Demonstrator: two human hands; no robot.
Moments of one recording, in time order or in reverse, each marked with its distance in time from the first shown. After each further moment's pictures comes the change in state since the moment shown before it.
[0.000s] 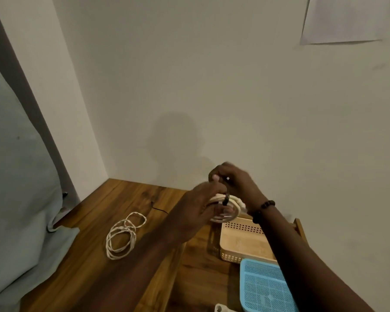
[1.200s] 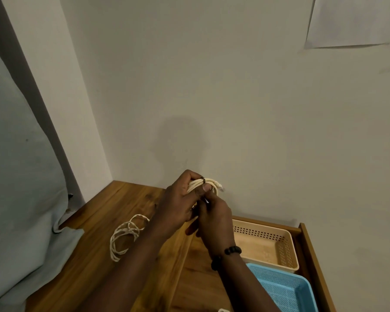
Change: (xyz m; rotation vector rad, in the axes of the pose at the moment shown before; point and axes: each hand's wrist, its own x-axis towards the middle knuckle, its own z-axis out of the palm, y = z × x) left_hand 0.000 -0.017 -0.020 -0.243 0.264 -0.368; right_hand -0.035 -0.076 0.076 0.332 0.260 0.491
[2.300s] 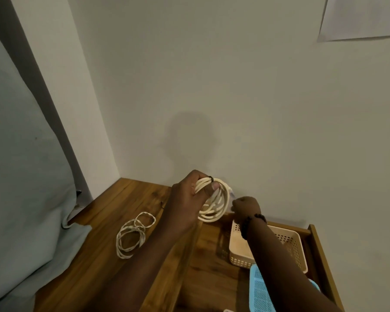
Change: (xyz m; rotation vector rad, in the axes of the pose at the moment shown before) left_hand -0.002 0.014 0.007 0.206 0.125 0.032; right_hand 0.083 0.070 -0.033 -0.017 0.032 0.548
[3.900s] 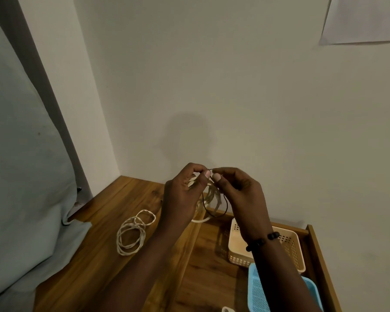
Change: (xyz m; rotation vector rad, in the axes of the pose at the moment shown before) left_hand -0.001 -0.002 0.000 -0.008 0.219 0.059; right_hand -0.094 -0.039 -0.018 0.269 -0.112 -0.745
